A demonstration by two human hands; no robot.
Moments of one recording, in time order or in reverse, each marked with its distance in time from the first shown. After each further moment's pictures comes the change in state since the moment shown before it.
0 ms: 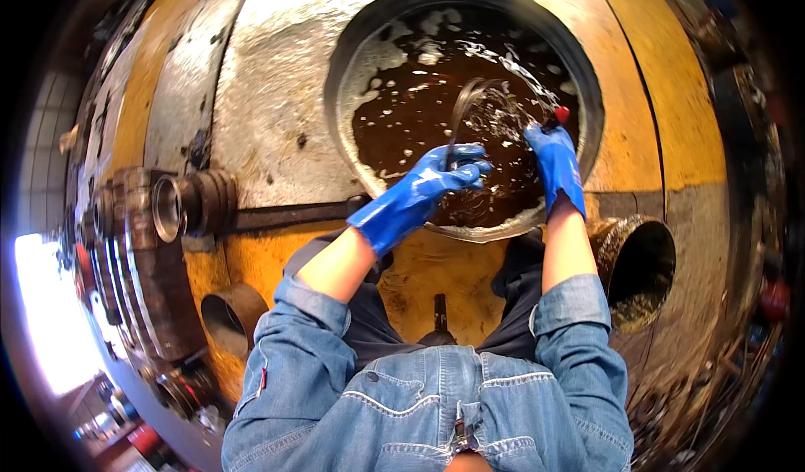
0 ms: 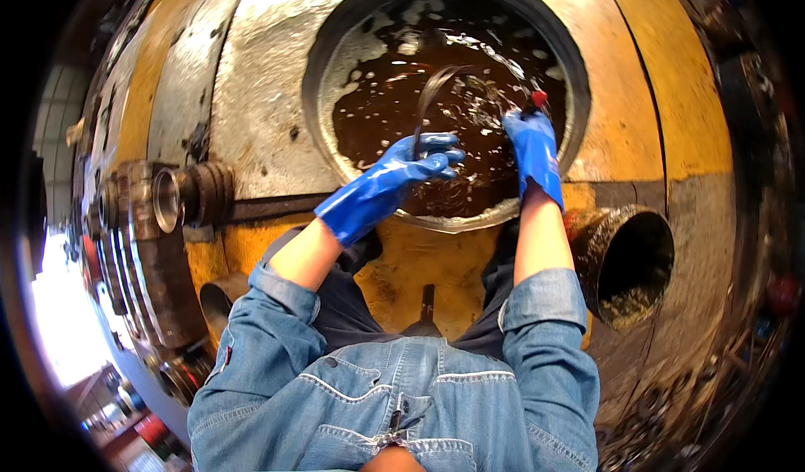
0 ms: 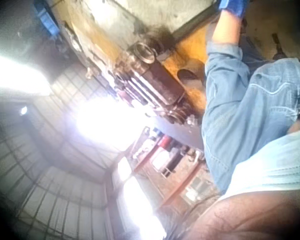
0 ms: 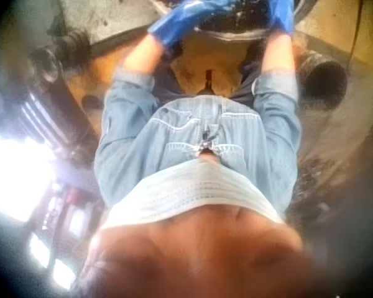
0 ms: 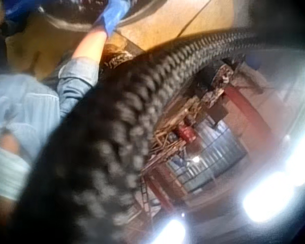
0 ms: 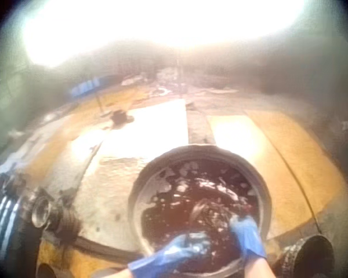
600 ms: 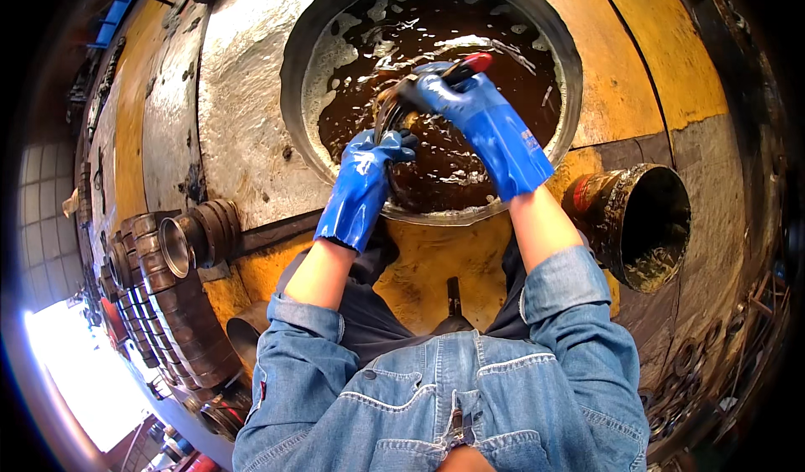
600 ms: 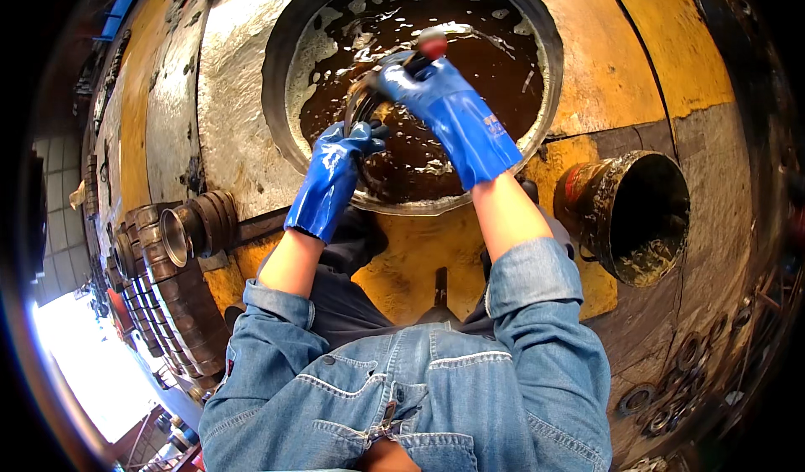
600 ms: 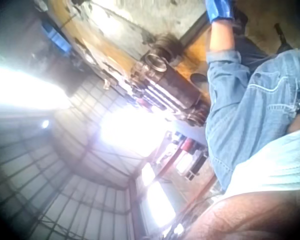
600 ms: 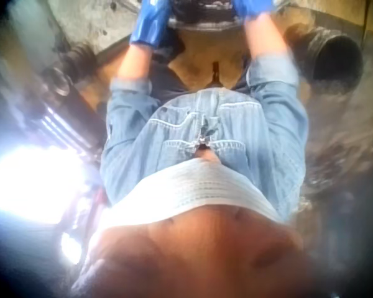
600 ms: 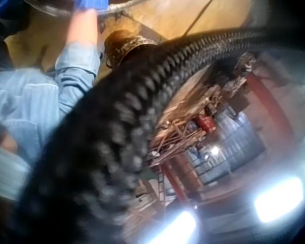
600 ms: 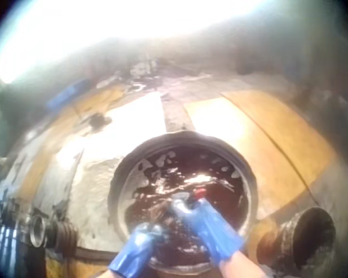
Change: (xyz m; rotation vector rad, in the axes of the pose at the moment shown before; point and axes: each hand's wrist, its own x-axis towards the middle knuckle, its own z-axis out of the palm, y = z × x) left_hand -0.015 0.017 -0.033 0.068 0.419 0.017; right_hand -0.113 -0.134 -0.004 0.563 -0.336 -0.348
